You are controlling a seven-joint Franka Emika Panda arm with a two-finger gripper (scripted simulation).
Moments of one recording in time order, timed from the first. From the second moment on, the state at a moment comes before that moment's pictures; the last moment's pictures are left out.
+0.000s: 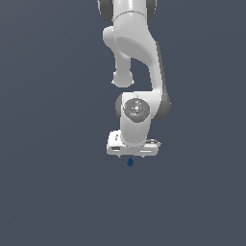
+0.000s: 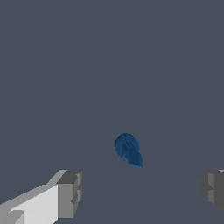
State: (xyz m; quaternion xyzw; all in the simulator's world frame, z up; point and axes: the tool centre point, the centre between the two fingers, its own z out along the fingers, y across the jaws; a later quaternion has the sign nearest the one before) arm 0.075 0.035 0.092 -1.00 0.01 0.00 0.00
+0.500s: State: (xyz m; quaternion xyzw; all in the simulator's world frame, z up) arm 0.075 0.035 0.064 -1.00 0.01 0.00 0.00
